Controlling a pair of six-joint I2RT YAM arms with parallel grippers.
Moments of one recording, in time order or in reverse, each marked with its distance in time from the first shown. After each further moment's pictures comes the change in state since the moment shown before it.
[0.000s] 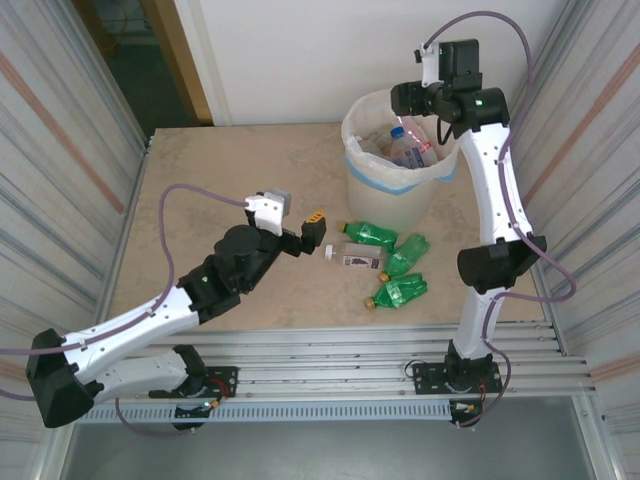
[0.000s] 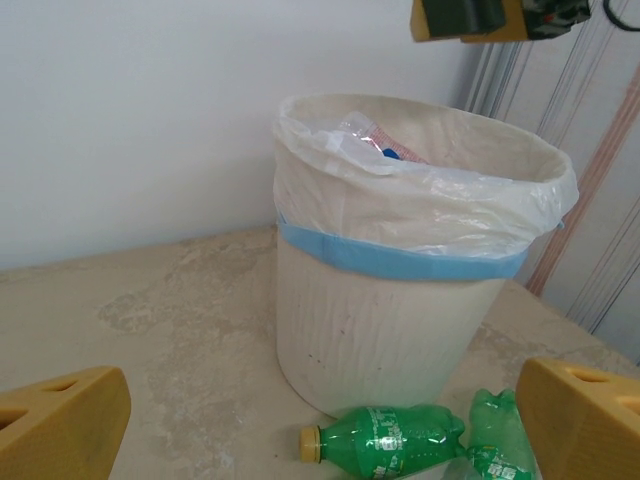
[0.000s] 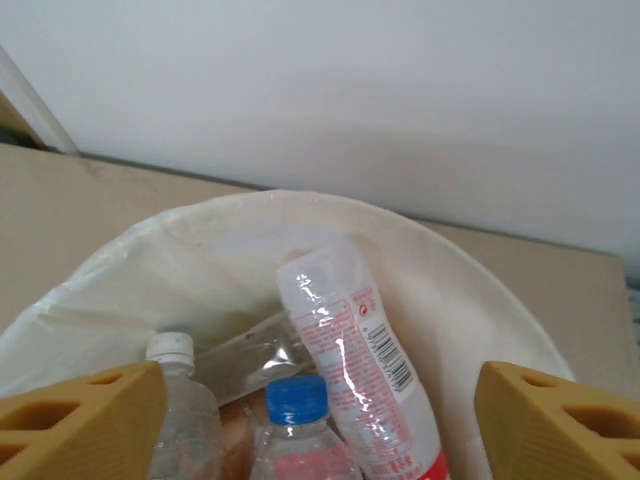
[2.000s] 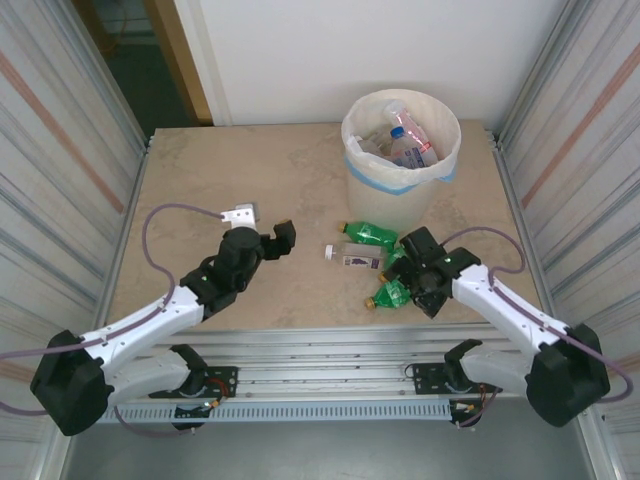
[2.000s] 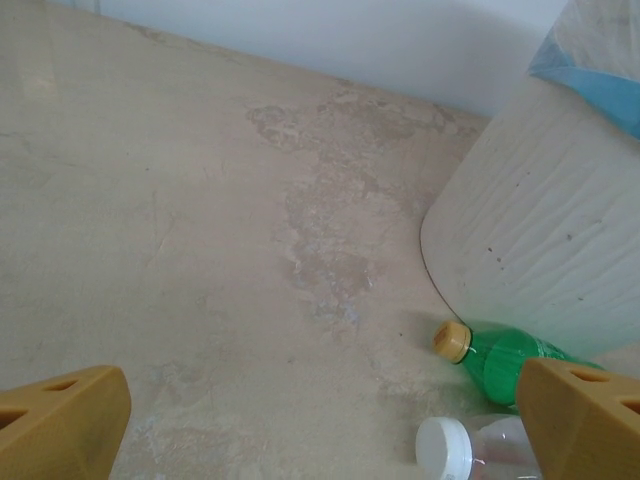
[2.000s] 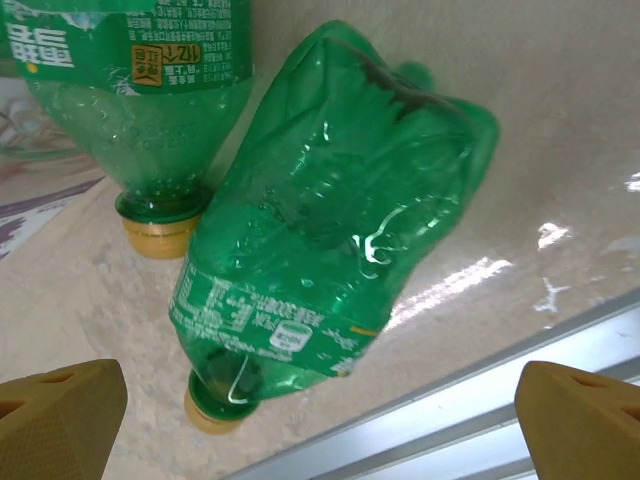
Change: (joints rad) left arm 0.209 0.027 -0.184 -0.124 -0.013 -0.389; right arm 0.311 -0.817 -1.699 0.130 0.000 1.241
